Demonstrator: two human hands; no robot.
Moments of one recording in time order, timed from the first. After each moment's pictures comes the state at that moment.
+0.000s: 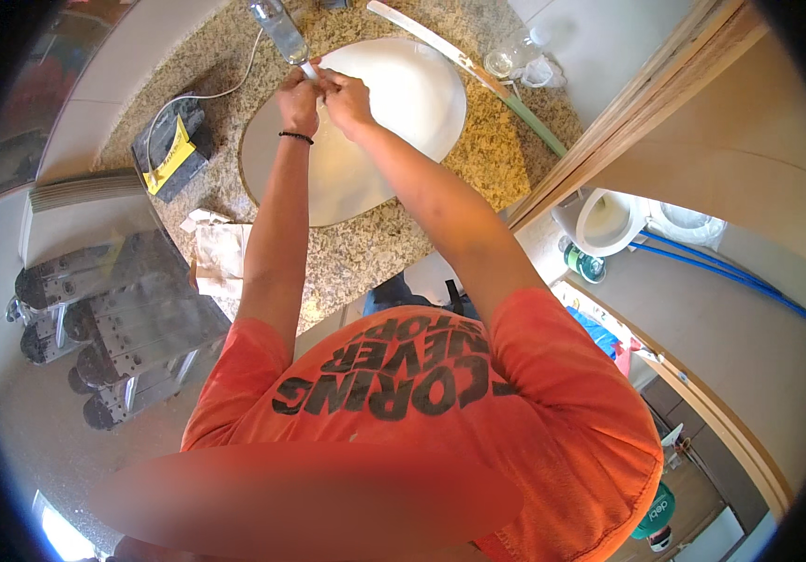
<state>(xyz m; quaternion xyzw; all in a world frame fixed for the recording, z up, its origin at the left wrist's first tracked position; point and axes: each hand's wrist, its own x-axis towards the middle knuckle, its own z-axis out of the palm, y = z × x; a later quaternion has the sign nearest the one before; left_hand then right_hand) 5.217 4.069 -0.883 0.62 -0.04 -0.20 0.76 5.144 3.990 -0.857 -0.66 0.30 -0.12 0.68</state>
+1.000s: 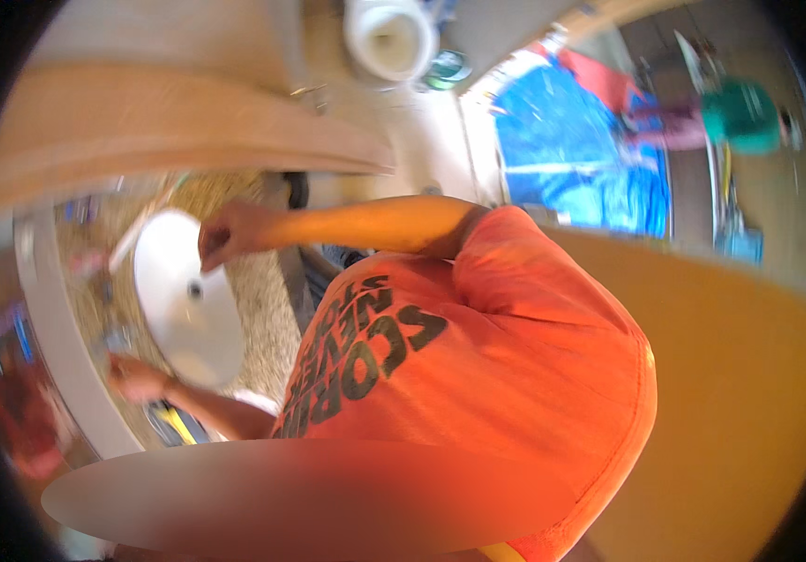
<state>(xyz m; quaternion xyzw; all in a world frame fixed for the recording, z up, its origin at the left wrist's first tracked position) 5.167 4.105 -0.726 0.86 -0.35 0.34 0.15 4.795 3.922 -0.699 -0.63 0.22 -0.24 0.71</state>
